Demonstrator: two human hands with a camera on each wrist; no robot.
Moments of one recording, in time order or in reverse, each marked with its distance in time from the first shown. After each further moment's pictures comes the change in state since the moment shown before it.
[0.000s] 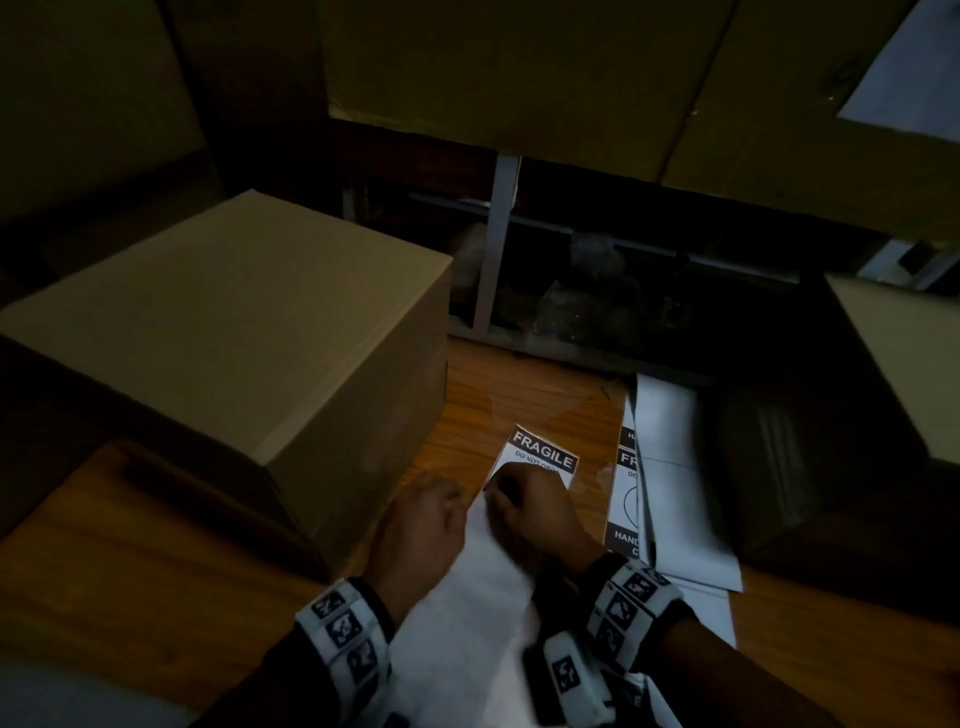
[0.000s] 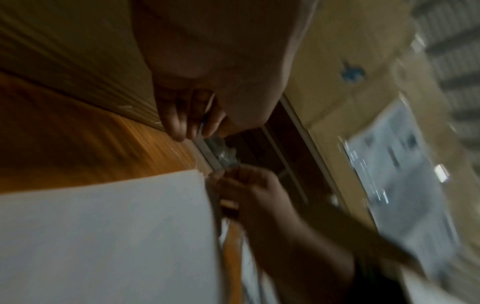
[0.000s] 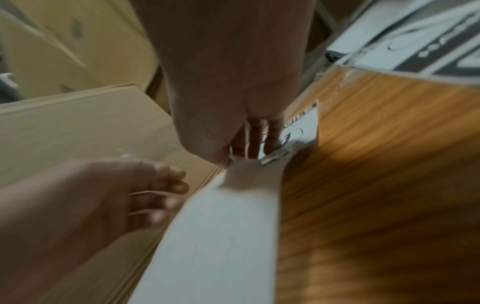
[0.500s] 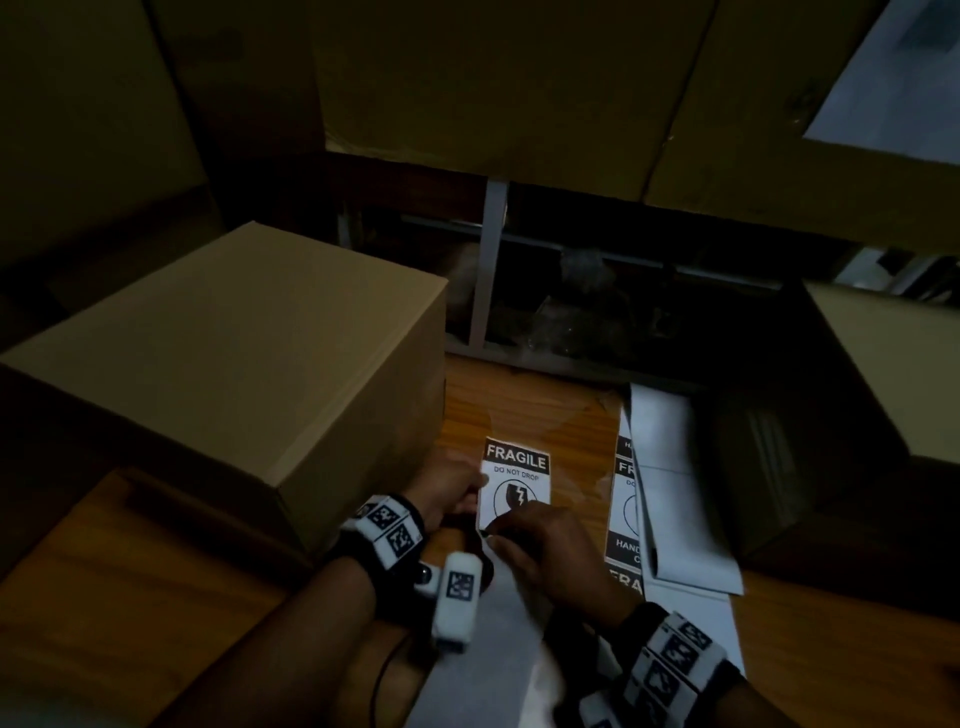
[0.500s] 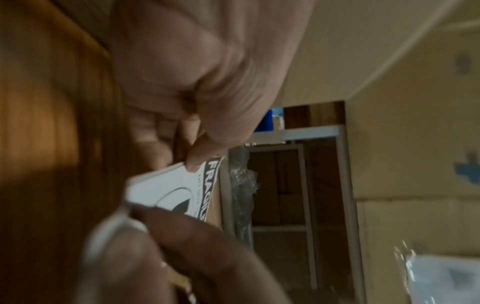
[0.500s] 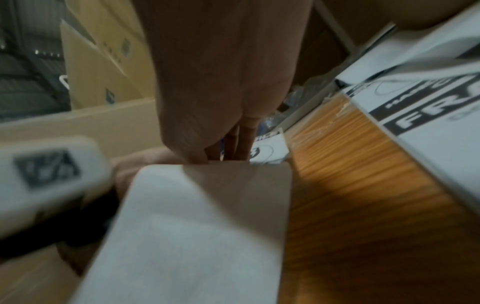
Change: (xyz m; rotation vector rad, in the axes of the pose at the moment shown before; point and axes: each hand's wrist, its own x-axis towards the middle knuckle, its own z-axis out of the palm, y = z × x) left_hand 0.073 0.018 -0.003 -0.769 -0.353 -0.608; right_hand -0.039 -0.006 -0.017 0.006 0.016 -0.276
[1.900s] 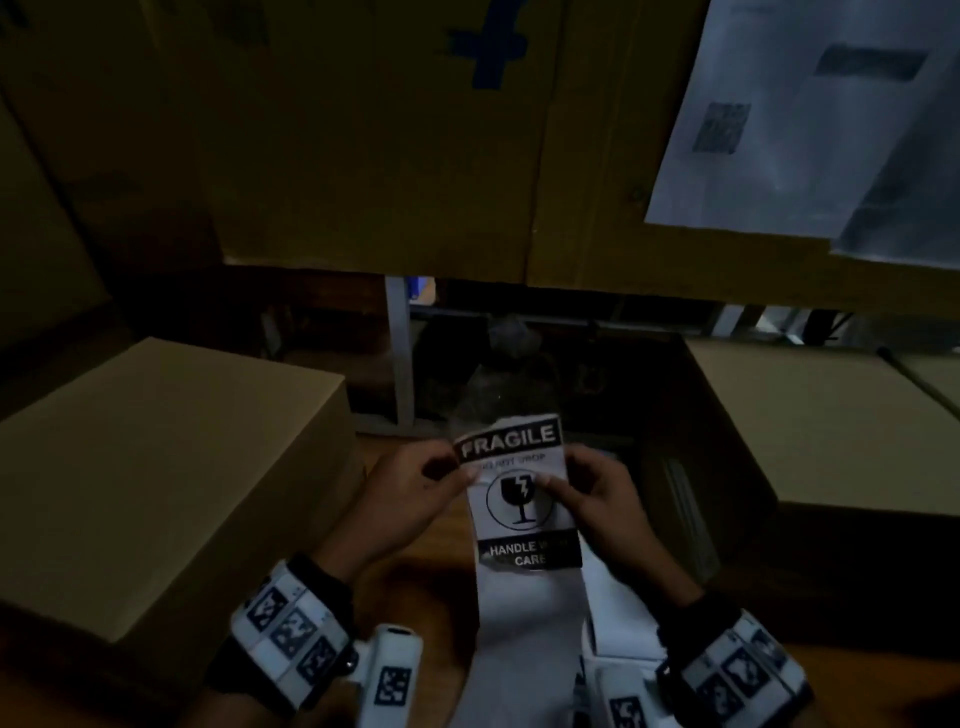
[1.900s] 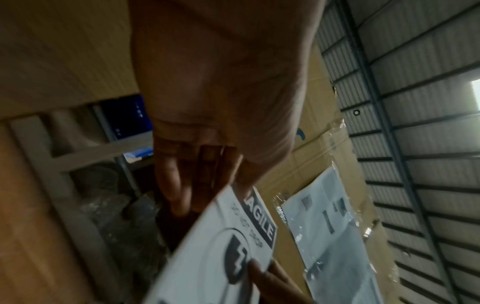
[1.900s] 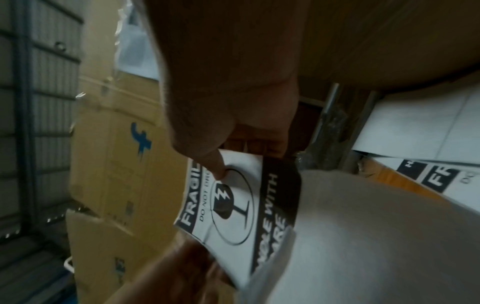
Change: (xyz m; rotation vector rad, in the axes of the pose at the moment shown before) left_hand -0.054 0.099 0.040 0.481 -0.072 0.839; right_hand 0.022 0.025 -0.145 0.625 0.458 0.232
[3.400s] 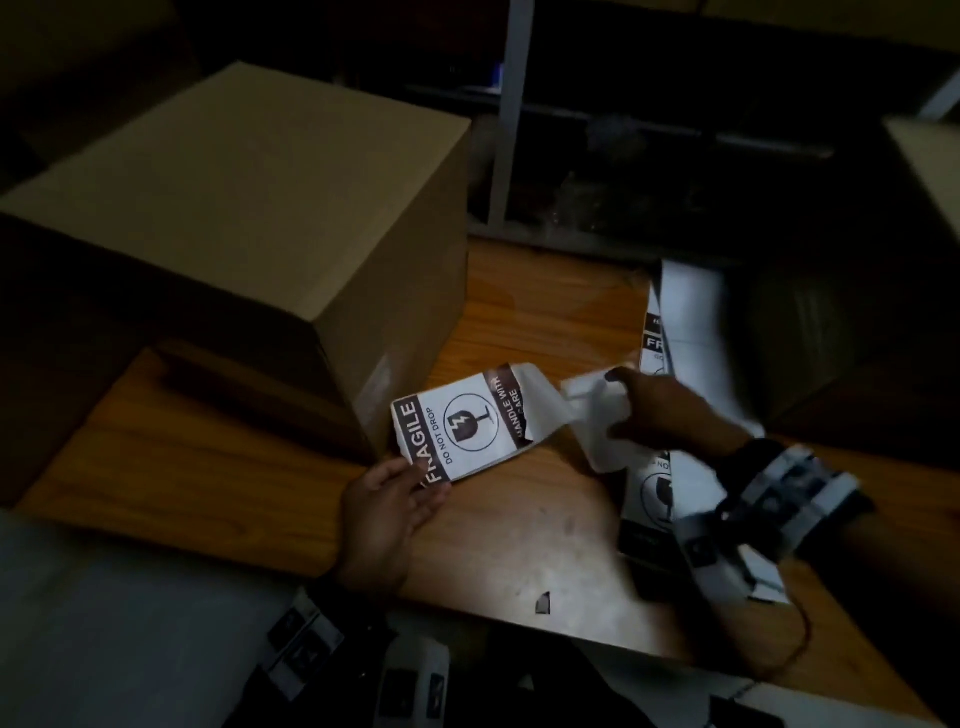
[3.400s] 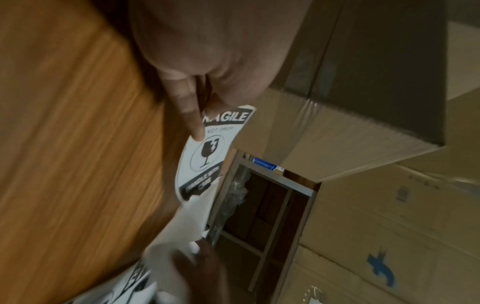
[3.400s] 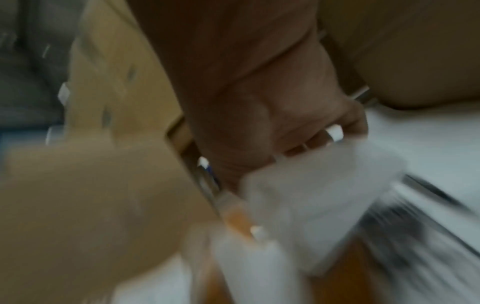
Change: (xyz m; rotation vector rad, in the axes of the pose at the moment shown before) left_hand -0.213 -0.105 0.018 -0.883 0.704 -0.923; right_hand -0.063 0.047 0.052 -1.312 -0.595 0.468
